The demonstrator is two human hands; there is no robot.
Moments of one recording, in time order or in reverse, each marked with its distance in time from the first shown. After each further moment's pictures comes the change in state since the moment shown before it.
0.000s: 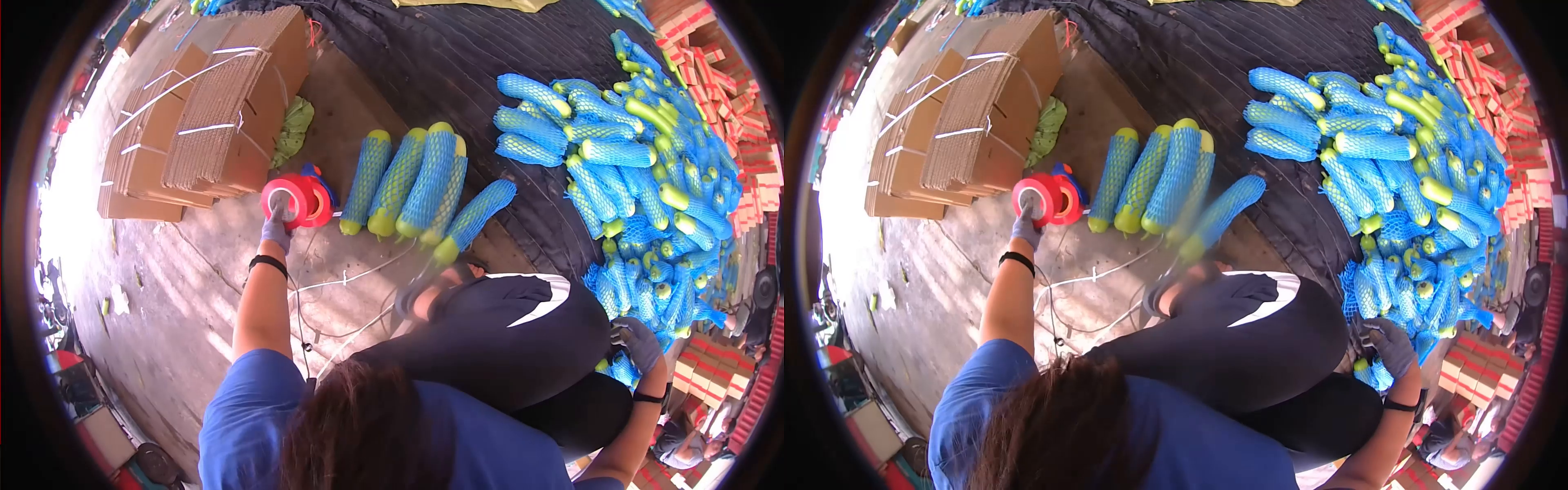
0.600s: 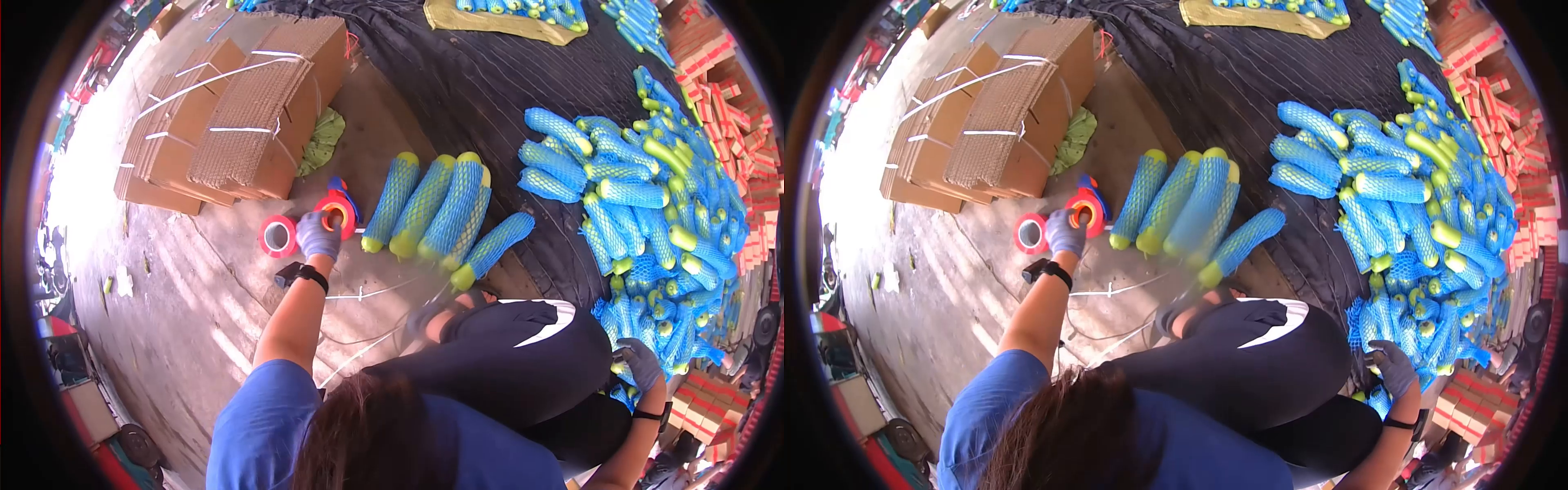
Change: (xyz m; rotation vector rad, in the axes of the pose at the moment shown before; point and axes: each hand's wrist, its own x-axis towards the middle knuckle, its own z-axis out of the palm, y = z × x) left_hand -0.110 0.028 0.085 1.475 0.294 0.741; right_hand 0.023 -0.020 -0.002 -0.034 0.006 -0.032
